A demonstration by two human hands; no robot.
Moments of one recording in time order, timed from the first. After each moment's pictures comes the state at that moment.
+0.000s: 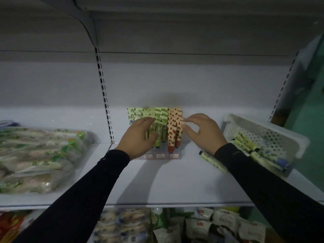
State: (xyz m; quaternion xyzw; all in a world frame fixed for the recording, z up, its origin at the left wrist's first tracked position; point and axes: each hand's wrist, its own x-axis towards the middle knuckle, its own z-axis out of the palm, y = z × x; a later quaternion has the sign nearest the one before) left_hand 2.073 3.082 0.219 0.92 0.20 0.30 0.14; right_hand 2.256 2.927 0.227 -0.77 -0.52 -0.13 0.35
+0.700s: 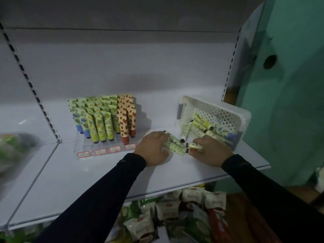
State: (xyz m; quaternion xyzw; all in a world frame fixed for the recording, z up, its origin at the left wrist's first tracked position) left_hand 2.203 2.978 0.155 0.99 0.07 0.07 0.11; right_hand 2.341 2.783 0.138 -0.91 -0.38 0.06 0.12
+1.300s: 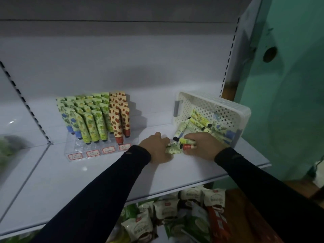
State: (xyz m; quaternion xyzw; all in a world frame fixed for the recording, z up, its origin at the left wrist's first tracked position) left_hand 2.240 2.973 0.151 0.99 0.08 -0.05 0.05; right_hand 2.353 2.798 0.142 -0.87 -0.45 0.04 0.21
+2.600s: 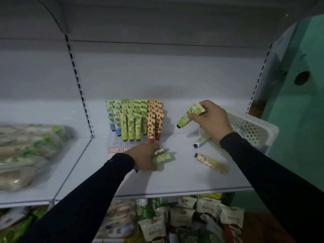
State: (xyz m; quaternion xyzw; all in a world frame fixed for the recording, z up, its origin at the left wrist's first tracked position) left_hand 2.120 3.030 0.180 0.98 0.16 -0.04 0.14; right_hand 2.291 2.863 0.243 -0.77 -0.39 -0.07 0.50
